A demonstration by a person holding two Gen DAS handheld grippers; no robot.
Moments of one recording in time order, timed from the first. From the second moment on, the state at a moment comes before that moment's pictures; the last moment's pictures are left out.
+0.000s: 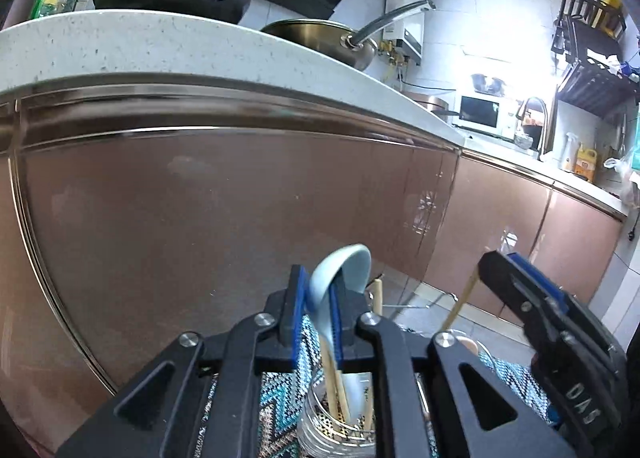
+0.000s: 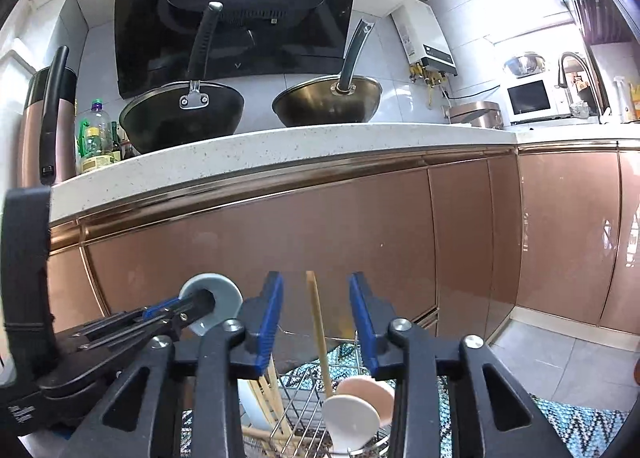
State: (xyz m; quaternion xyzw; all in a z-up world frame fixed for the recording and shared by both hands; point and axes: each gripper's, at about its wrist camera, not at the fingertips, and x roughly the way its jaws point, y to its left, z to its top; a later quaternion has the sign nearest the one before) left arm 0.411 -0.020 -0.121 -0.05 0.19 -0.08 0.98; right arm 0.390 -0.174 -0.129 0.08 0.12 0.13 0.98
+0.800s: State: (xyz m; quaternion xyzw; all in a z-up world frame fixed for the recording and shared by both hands) left arm 0.292 0.022 -0.061 -0.08 0.20 -0.09 0.97; right arm 0.265 -0.174 -0.070 0.06 0.15 0.10 0.98
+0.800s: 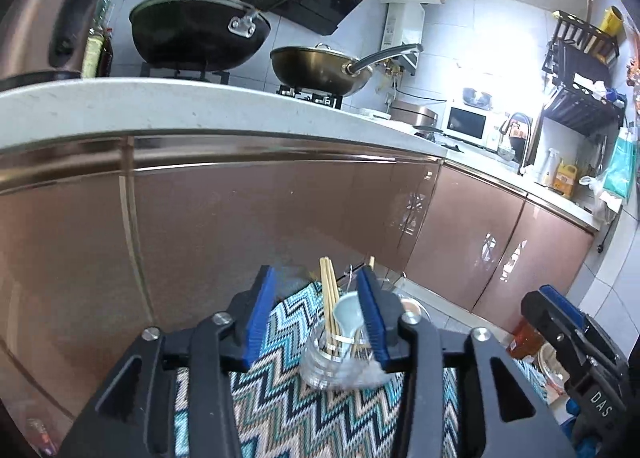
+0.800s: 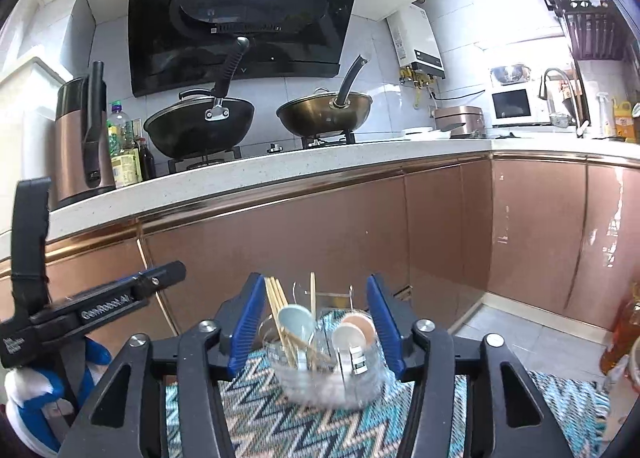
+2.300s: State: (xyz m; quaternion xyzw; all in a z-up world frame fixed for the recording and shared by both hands) left arm 0.077 0.033 -0.005 0.00 0.12 -0.05 0.99; right arm 0.083 -0.186 -0.015 0.04 0.15 0.01 0.99
